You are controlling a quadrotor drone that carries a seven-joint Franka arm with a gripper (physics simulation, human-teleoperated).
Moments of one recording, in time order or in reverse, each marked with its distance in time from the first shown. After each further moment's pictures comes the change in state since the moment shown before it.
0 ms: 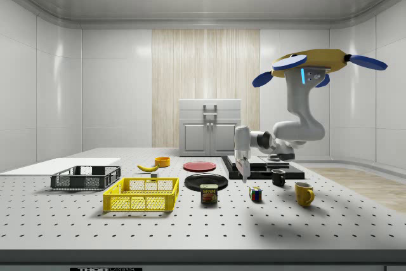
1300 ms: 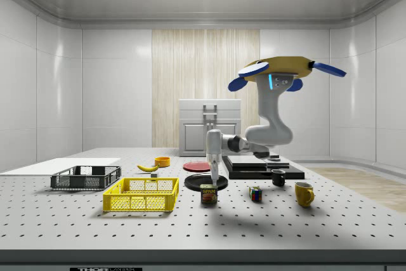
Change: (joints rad) arm -0.030 -0.105 0.026 0.007 0.051 0.098 0.028
